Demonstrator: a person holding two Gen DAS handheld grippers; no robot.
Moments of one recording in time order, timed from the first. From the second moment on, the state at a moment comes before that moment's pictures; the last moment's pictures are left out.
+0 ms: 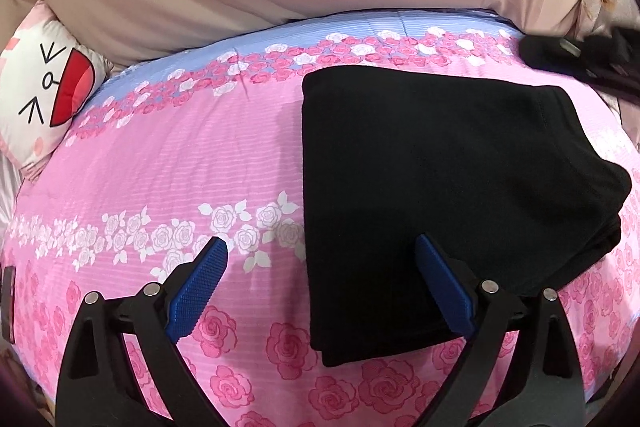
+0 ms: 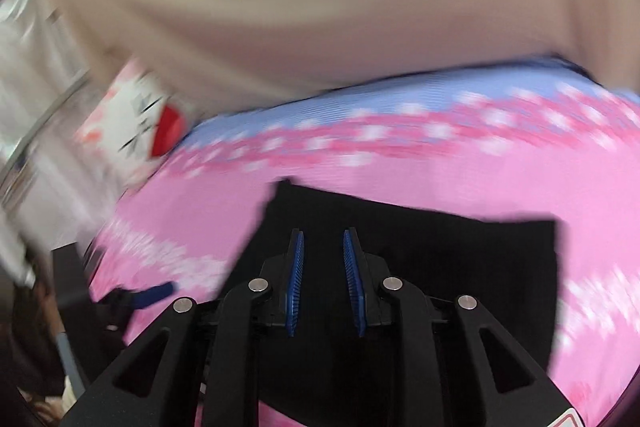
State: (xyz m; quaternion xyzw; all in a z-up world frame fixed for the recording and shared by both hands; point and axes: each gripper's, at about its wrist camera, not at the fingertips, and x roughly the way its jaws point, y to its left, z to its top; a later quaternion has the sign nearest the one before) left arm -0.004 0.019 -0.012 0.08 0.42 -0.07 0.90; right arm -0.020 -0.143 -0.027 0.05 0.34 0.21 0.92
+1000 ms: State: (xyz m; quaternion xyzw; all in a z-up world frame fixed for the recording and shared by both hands) left arm 0.003 0.109 -0.007 -0.07 0.45 -0.11 0.89; right arm -0.010 -0.165 -0.037 0.07 0.33 0.15 0.93
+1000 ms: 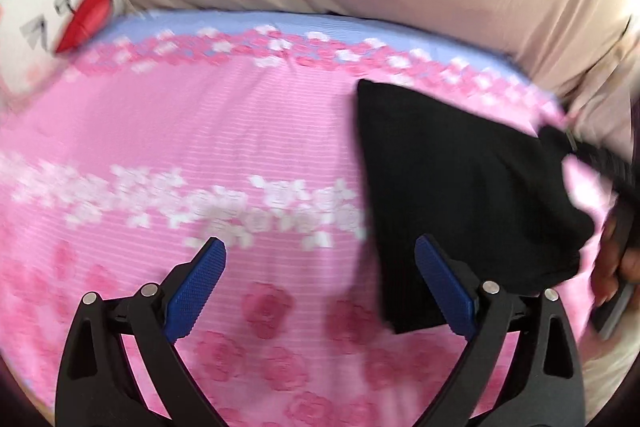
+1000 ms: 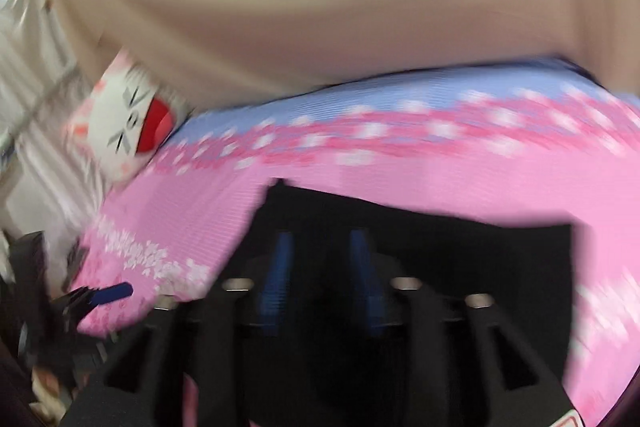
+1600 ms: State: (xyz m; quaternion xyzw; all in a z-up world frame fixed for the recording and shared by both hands) left arm 0.001 0.047 -0.016 -0.01 0.46 -0.12 0.88; right arm -0.116 -0.250 -0.055 0.13 0.33 0.10 0.93
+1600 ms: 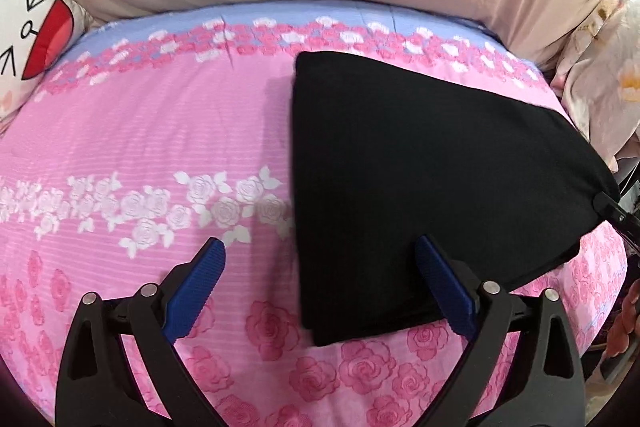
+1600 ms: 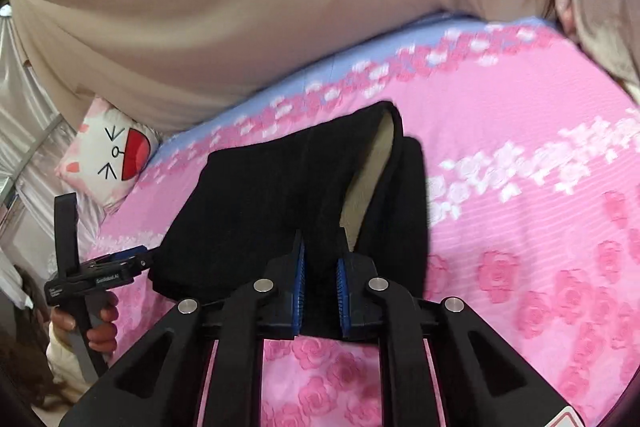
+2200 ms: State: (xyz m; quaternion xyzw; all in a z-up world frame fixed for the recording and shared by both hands) left arm 0.046 0.057 -0.051 -0.19 0.53 -0.19 0.81; right arm -0.090 -0.286 -0.110 0.31 0.38 0.12 0.87
